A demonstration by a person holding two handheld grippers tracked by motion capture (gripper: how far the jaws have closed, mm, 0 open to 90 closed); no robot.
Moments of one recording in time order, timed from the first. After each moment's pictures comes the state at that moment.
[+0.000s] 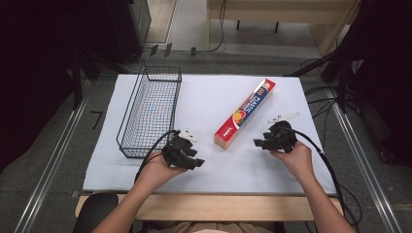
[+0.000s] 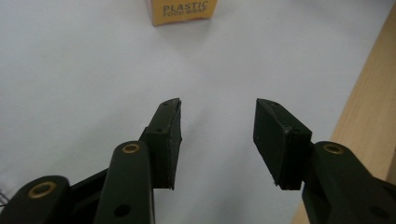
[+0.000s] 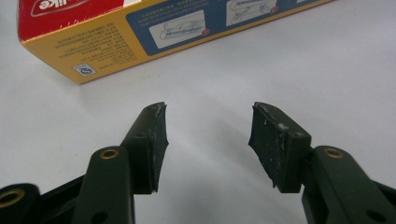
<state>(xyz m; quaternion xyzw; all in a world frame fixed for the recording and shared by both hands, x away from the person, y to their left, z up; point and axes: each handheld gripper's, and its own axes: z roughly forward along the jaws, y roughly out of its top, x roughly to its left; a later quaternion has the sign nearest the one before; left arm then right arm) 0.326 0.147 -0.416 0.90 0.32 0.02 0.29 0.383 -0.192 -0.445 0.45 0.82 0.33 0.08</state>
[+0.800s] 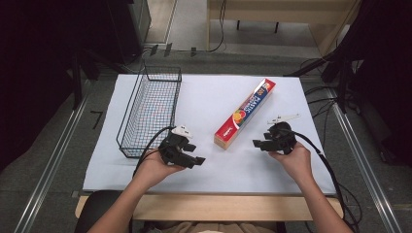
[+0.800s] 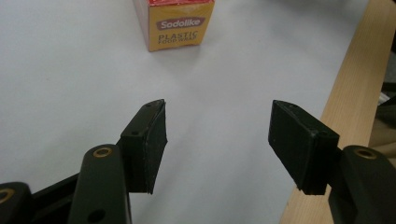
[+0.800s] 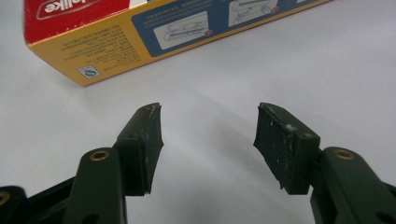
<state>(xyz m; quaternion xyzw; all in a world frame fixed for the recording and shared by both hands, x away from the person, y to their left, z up) 0.330 0.157 -0.405 0.88 0.32 0.00 0.34 0.378 -0.189 -0.443 0.46 0.82 0.33 0.09</state>
